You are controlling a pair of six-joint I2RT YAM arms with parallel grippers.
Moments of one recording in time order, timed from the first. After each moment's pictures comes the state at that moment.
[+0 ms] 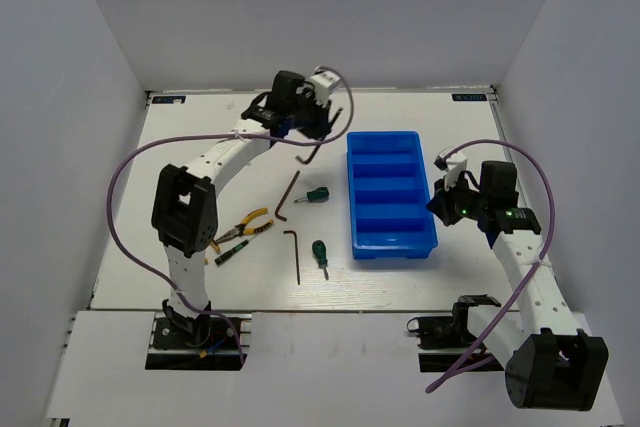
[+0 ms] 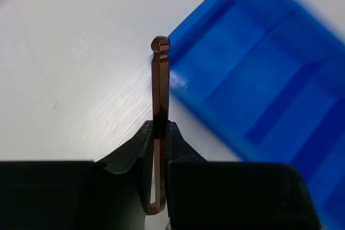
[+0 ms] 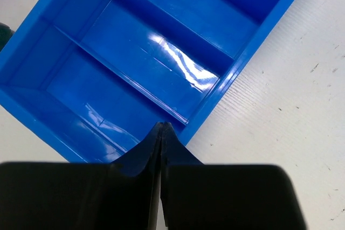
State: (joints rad) left arm -0.48 1.96 1.68 -0.34 0.31 0.10; right arm 0.01 0.94 0.71 -0.54 -0.56 -0.41
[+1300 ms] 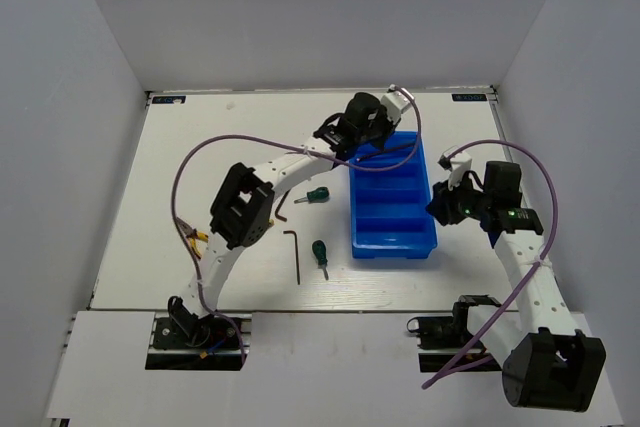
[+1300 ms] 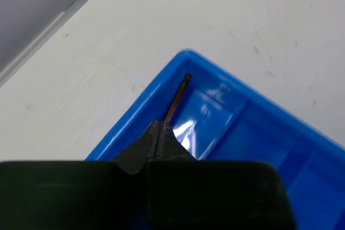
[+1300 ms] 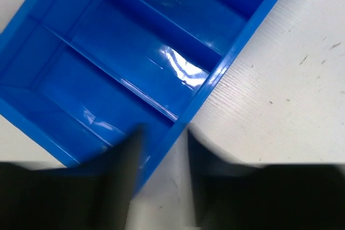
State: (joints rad) left arm -0.78 2.33 2.03 -0.03 0.11 0.14; right arm -0.02 0.94 0.71 -0.54 -0.56 -0.43
